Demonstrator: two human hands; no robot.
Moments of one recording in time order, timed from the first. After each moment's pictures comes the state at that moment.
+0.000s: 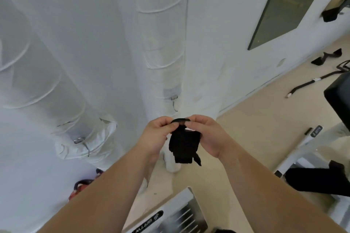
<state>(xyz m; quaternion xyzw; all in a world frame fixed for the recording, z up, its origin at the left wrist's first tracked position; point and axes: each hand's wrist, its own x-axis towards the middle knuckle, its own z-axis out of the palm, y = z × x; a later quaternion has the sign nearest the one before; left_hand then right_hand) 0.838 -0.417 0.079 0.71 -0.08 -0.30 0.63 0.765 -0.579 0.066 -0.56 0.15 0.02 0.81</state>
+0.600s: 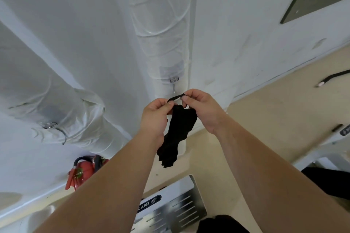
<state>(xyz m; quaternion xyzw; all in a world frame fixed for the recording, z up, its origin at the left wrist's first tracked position) 0.873 -0.471 0.008 0.70 0.09 -0.19 0.68 0.843 -0.618 0.000 -0.68 0.13 0.00 0.72</state>
